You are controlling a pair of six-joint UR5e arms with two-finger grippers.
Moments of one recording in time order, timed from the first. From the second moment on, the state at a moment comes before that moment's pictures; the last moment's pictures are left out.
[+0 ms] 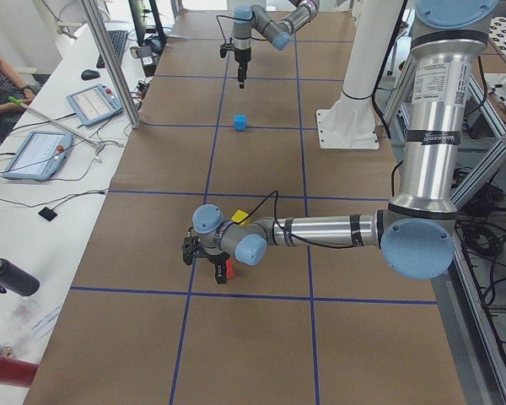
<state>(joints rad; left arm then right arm) -1.16 -1.62 -1.36 -2.06 -2.28 -0.62 0.70 -1.03 1.73 -1.49 2.08 1.16</state>
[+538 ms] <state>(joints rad) -1.16 -1.68 -1.53 -1.85 -2.39 -0.65 0.74 -1.07 1.77 -1.49 2.09 1.15</state>
